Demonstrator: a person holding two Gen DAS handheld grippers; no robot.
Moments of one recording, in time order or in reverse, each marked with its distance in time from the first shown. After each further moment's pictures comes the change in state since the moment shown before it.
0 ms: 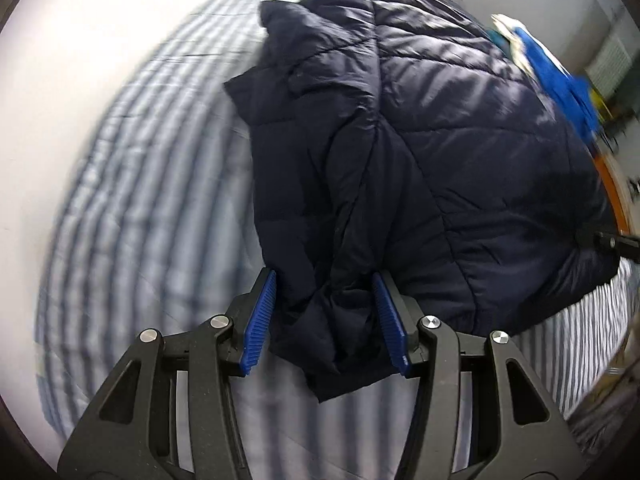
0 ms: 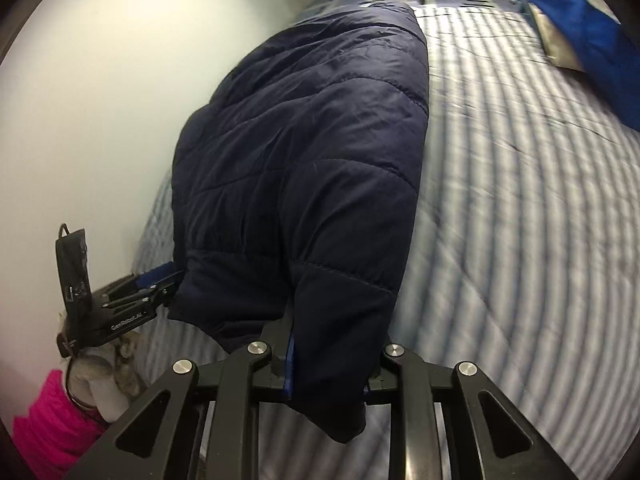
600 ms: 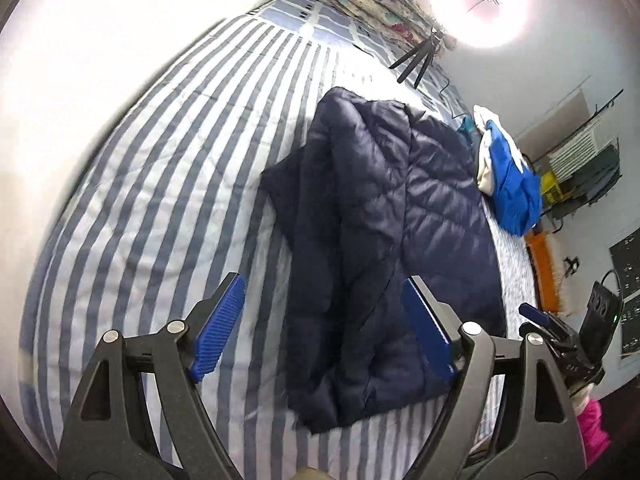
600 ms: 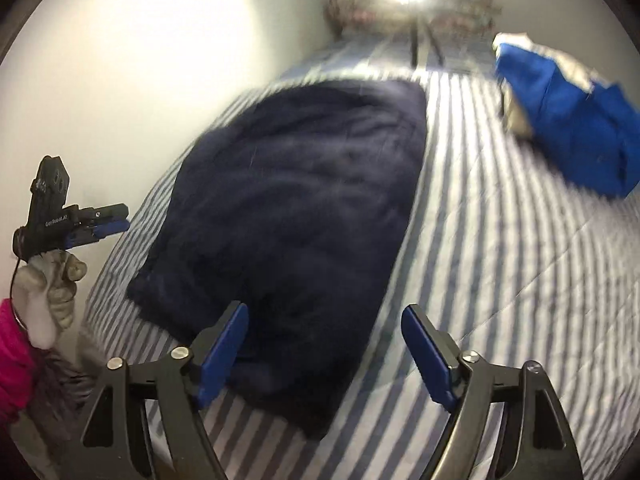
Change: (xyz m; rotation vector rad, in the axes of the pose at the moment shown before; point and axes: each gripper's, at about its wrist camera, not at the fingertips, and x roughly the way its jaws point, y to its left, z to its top) left arm -0.054 0.066 0.057 -0.241 -0.090 -0.276; right arm -0.058 -0.009 -0.009 -0.180 -0.233 -0.120
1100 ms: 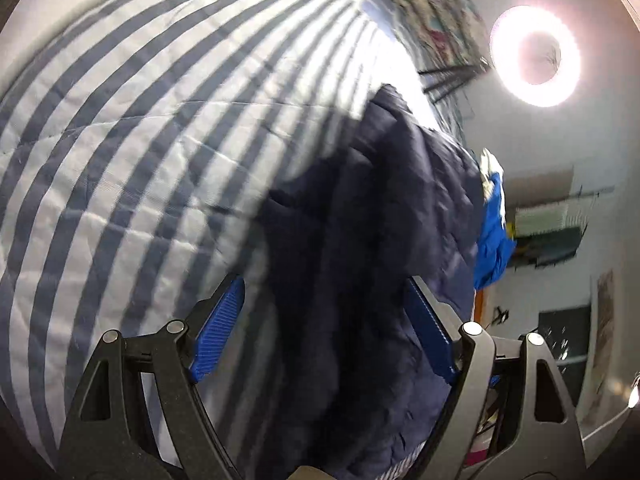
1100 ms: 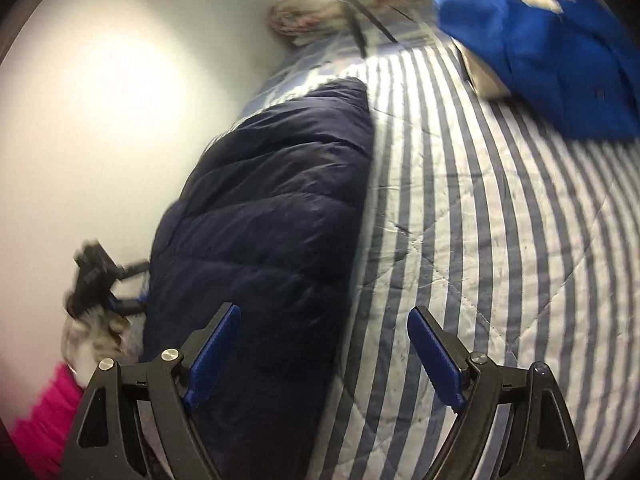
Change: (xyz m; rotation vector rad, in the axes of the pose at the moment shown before) left arm 0.080 0.068 0.050 -0.353 0.131 -0.213; right arm 0.053 -0.096 0.023 0.359 0.029 0.200
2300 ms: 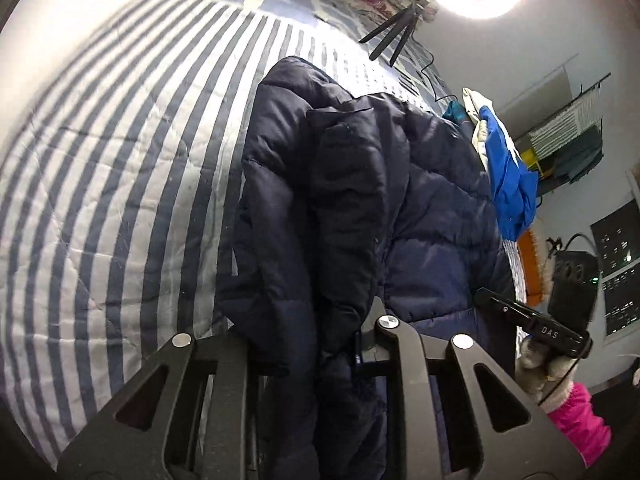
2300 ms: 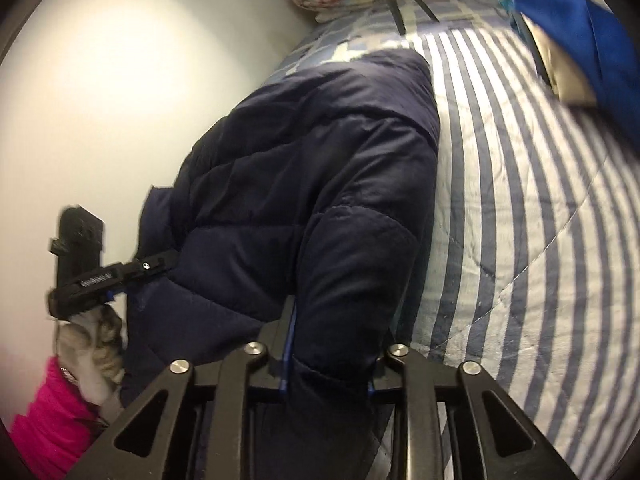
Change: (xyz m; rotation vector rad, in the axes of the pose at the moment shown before) left arm 0.045 -0.106 -0.012 0.417 -0.027 0.159; right arm 0.071 0.080 0.013 -0.166 0.058 -0.055
